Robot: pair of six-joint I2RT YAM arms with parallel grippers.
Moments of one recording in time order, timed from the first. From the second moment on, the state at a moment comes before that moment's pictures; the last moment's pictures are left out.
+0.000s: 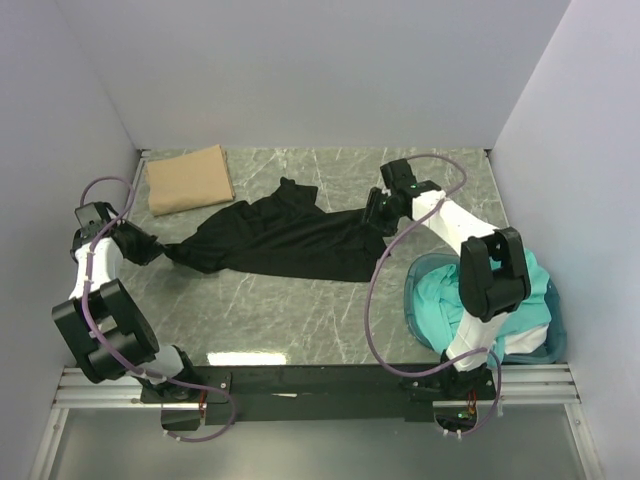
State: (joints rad) left arm 0.52 1.41 0.93 -0.51 0.37 -0.60; right arm 0.32 1.77 1.35 -0.60 -0.13 0.63
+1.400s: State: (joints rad) left arm 0.52 1.45 0.93 -0.48 0.37 -0.60; right arm 0.36 1.99 1.38 -0.61 -0.10 0.63
